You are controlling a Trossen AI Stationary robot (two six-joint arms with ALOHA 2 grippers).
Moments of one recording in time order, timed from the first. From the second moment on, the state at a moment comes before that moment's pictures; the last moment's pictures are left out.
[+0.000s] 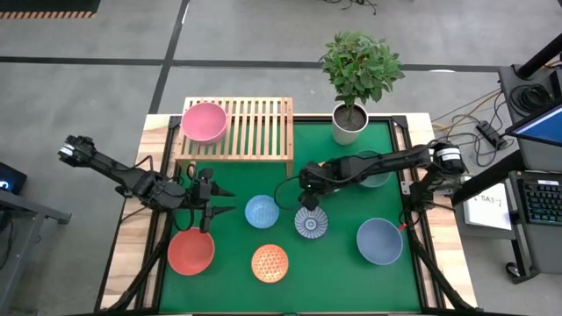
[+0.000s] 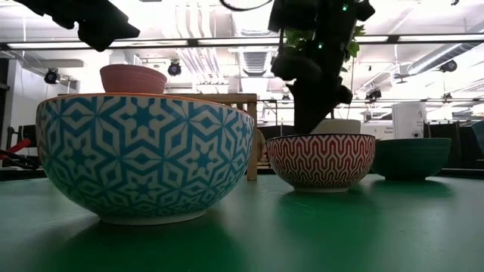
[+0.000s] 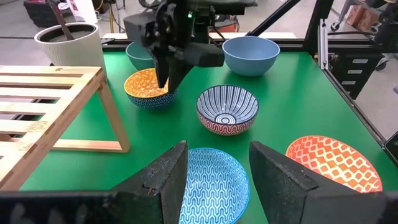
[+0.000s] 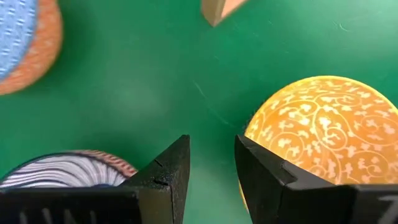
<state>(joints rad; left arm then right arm) -0.44 0.76 0.56 -0.19 -0.46 -0.18 -0.01 1.70 1.24 -0.76 0.18 0.64</state>
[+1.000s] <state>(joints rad) -0.44 0.76 0.56 -0.18 -0.47 -0.18 -0.04 1.78 1.25 -0.85 0.19 0.60</state>
